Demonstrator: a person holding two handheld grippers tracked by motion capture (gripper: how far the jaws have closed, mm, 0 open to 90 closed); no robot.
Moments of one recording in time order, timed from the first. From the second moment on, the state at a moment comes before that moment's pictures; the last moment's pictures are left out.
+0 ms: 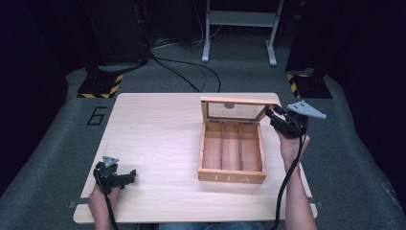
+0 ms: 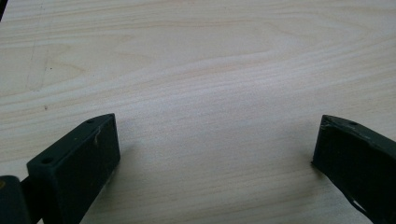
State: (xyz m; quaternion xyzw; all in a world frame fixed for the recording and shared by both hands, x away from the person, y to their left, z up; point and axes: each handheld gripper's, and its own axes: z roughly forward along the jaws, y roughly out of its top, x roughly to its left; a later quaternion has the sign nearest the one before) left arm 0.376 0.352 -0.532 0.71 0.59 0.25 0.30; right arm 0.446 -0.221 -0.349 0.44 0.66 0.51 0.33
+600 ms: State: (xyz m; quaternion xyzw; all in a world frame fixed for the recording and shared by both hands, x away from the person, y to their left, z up) left arm 0.376 0.352 -0.532 0.71 0.59 0.25 0.30; right arm 0.445 -0.221 -0.350 0.44 0.66 0.51 0.33
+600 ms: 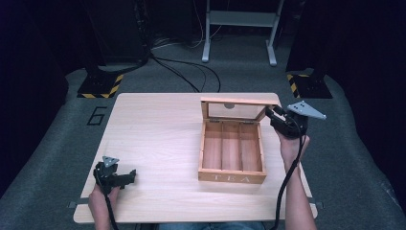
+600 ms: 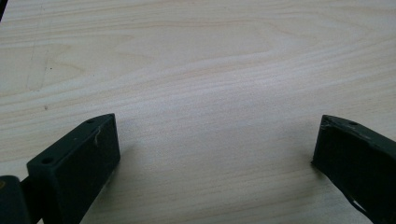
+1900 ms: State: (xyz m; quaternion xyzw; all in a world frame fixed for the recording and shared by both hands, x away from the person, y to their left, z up) left arm 0.376 0.352 -0.532 0.71 0.59 0.25 0.30; right arm 0.444 -0.221 -0.351 0.44 0.66 0.51 0.33
